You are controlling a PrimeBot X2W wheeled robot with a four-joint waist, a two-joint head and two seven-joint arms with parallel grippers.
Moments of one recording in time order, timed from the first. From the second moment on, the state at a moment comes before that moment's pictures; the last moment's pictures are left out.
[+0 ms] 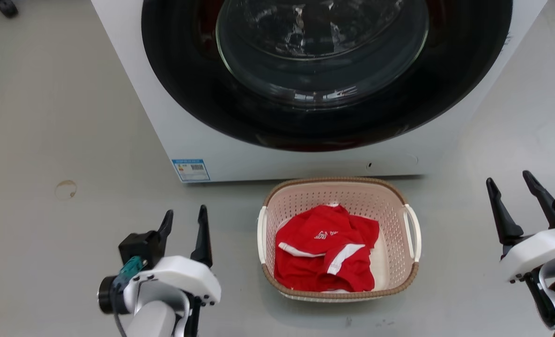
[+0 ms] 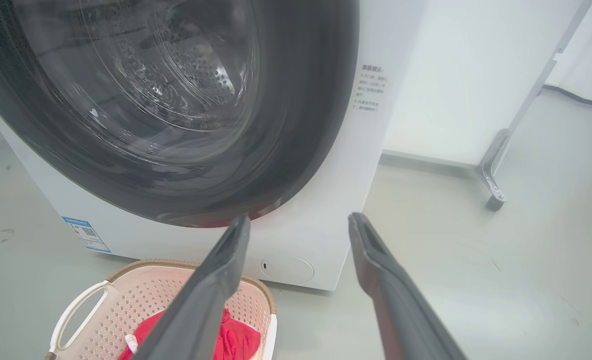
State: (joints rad) left arm -0.37 0.03 -0.35 0.58 -0.48 0.12 -0.25; right arm -0.31 -0.19 0.24 0.48 0.36 0.13 -0.26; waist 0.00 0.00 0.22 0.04
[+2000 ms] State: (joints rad) left arm 0.08 0.03 -0.03 0.30 -0.61 0.02 -0.16; right arm 0.05 -0.05 0.08 0.31 0.57 0.13 -0.18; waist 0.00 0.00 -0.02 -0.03
